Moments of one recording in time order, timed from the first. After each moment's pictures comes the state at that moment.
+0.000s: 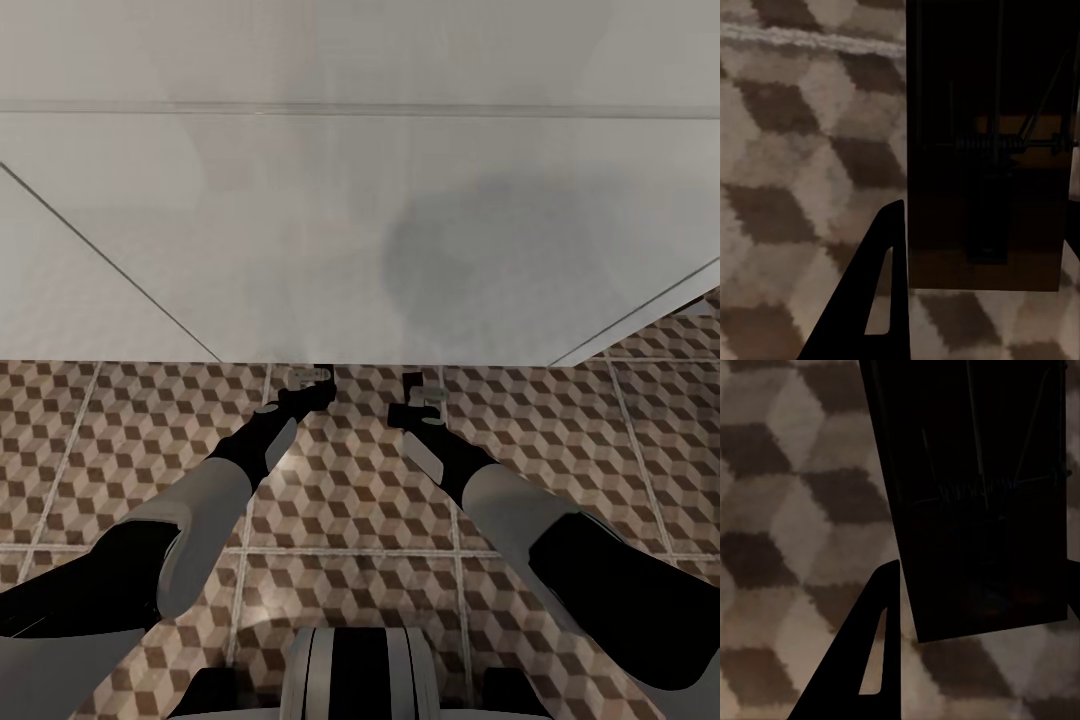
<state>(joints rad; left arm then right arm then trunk) -1.19 -0.17 0.01 -0.32 0.05 0.06 -0.02 -1.19 0.16 0.65 -0.29 -0.72 0.06 -0.31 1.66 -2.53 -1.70</state>
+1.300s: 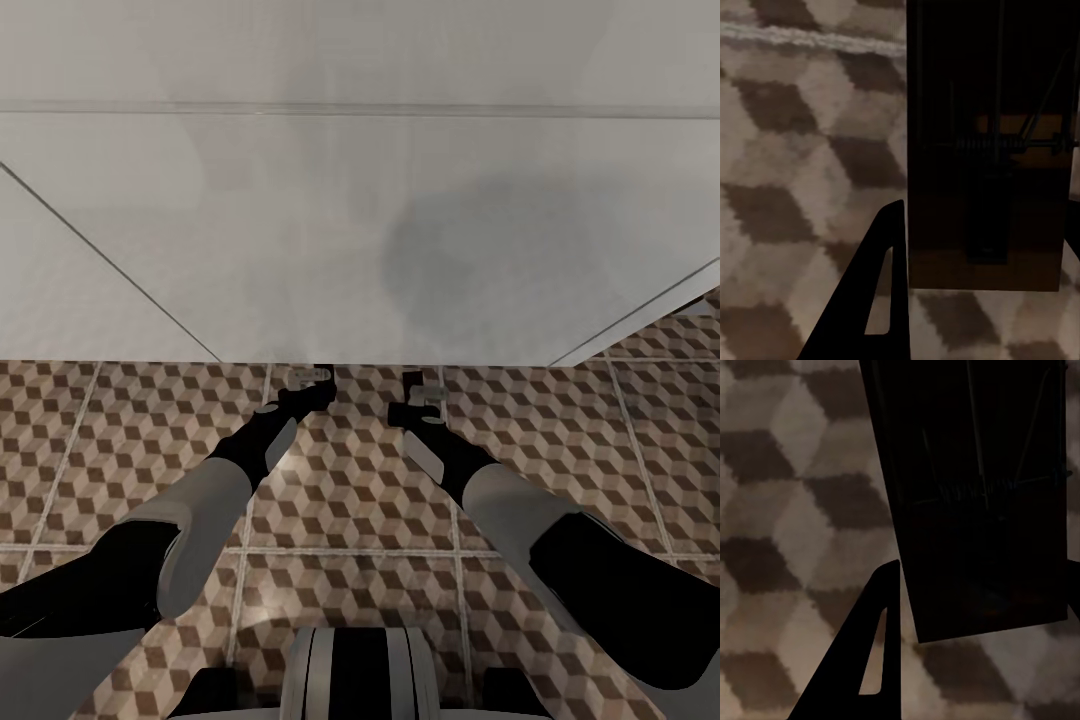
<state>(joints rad) -1.19 -0.17 0.01 -0.32 0.05 0.06 -0.02 -1.19 0.15 0.65 -0.30 -0.72 0.06 -0.31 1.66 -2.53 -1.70</state>
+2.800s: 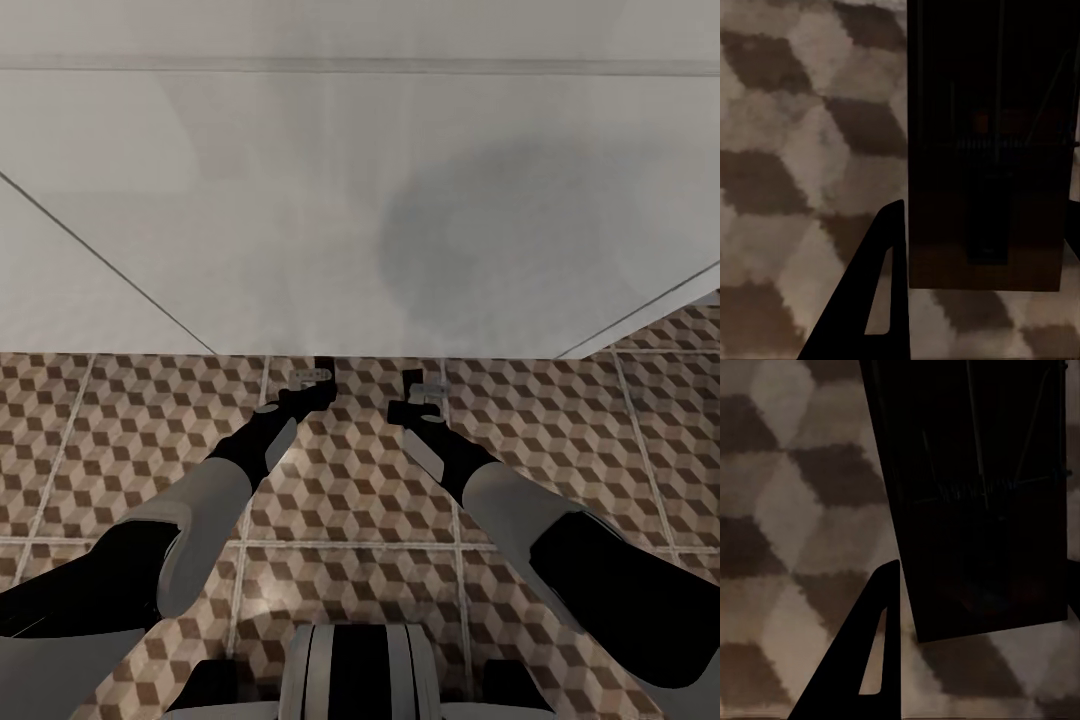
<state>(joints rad) -1.19 -0.17 0.01 -0.32 0.05 0.06 -0.03 -1.19 0.15 0.65 -0.30 -0.72 0.06 -0.31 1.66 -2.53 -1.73</state>
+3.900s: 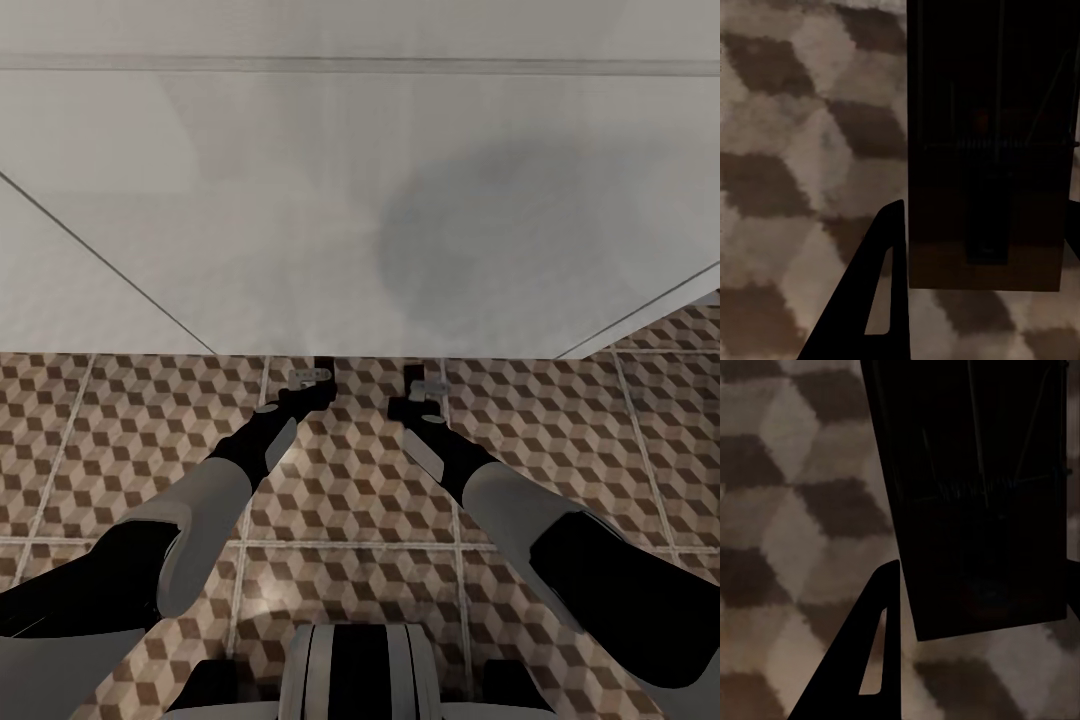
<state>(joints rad) -1.19 -0.17 0.01 -0.32 0.05 0.06 -0.03 -1.19 0.15 0.65 -0.30 -0.71 0.00 -0.31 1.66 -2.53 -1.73</state>
